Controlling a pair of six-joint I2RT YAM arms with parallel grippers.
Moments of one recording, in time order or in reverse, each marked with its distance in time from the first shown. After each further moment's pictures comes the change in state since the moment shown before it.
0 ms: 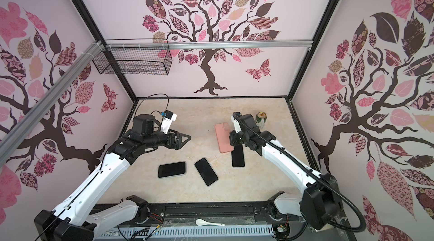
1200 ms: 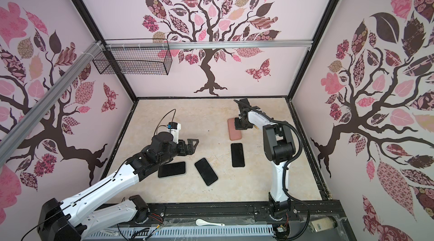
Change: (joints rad) left arm -0.315 -0.035 -0.259 0.346 -0.476 -0.395; right arm -0.242 0.733 0.512 -0.156 0.050 -0.078
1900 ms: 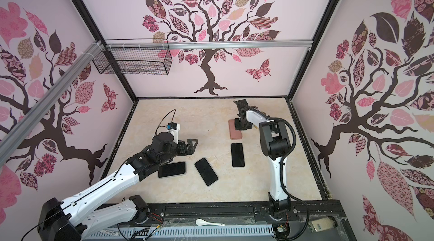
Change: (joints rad) left arm 0.000 0.003 0.000 -0.022 -0.014 -0.024; right arm -0.005 0.107 0.081 -0.028 0.028 0.010
